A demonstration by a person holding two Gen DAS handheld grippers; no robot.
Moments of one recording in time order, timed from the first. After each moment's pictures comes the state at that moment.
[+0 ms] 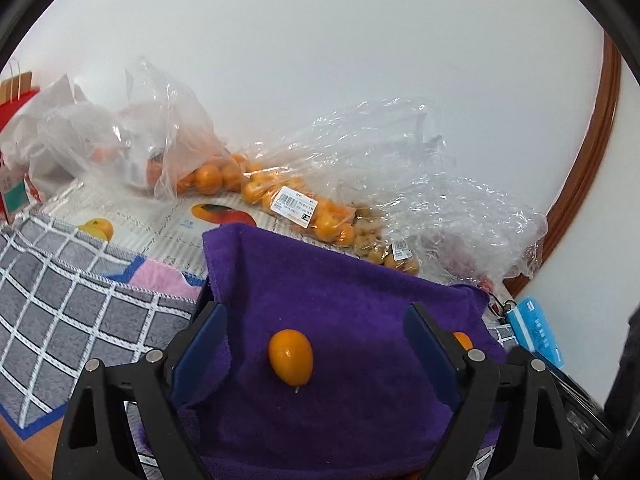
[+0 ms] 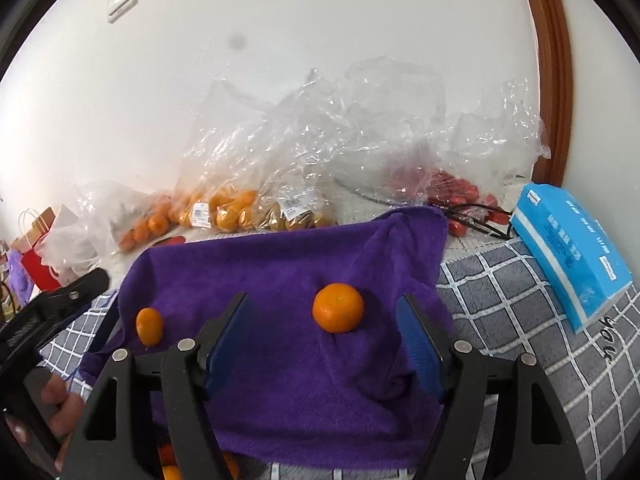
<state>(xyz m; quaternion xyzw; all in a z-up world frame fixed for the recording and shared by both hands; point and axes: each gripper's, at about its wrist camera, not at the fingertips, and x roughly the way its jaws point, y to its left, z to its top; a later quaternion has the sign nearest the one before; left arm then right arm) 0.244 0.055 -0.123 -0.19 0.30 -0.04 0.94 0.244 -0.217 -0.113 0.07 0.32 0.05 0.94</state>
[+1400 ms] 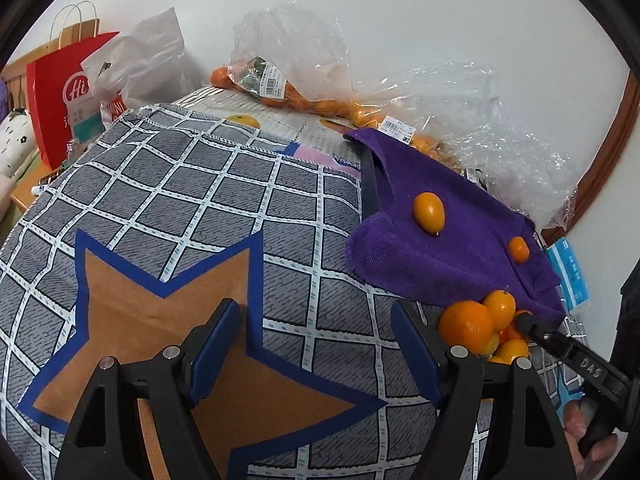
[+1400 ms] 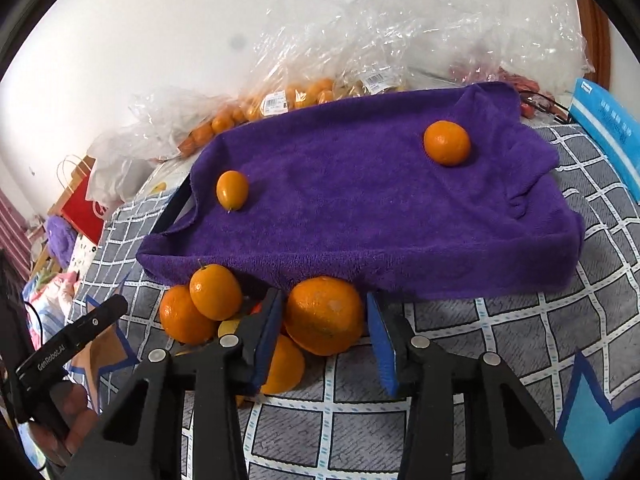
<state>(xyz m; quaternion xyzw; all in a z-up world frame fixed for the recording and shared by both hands) 0.128 0.131 -0.175 -0.18 0.38 0.02 0.91 0.187 -0.151 -0.171 0.10 0.43 0.13 0.89</state>
